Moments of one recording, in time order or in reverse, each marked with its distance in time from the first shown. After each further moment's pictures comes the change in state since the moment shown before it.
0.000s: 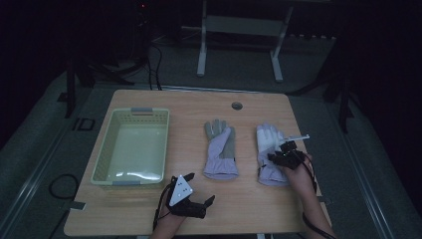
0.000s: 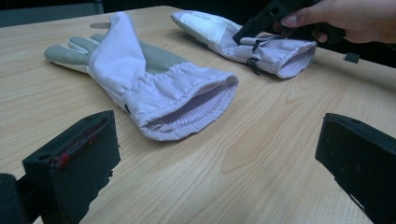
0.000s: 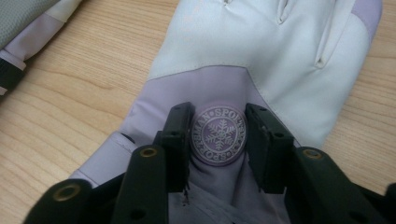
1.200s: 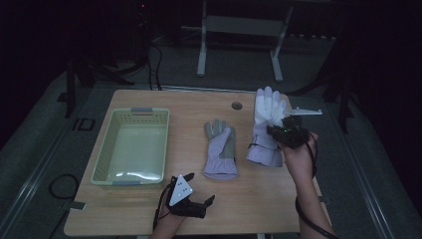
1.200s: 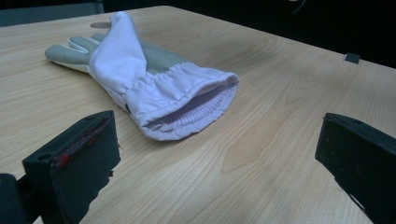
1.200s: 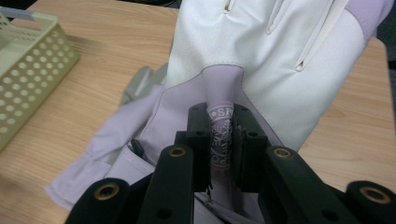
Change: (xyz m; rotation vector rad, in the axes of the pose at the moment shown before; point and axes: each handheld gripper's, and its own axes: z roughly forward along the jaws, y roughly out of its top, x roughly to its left) left arm 0.000 0.000 0.000 0.000 0.000 -0.002; right arm 0.068 0.085 -0.106 -0.207 -0.020 0.044
